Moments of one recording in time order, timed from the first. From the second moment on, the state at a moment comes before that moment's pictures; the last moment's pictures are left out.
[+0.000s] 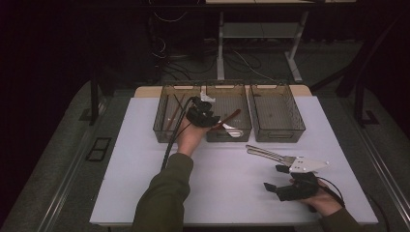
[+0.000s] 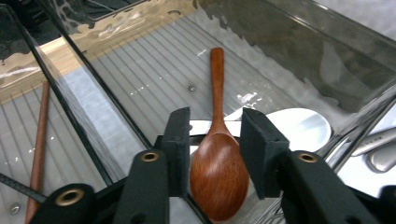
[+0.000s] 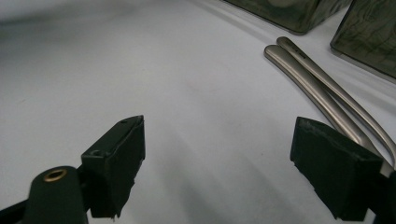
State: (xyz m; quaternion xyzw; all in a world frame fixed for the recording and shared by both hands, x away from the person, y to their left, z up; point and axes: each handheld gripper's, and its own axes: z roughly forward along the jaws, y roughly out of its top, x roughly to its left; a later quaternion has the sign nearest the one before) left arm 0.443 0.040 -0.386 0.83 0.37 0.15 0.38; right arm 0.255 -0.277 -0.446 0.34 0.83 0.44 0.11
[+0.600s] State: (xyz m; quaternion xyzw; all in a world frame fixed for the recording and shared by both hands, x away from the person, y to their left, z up) left arm 0.424 0.056 -0.373 0.83 0.33 0.12 0.43; right arm 0.254 -0.277 -0.447 0.34 0.83 0.44 0.11
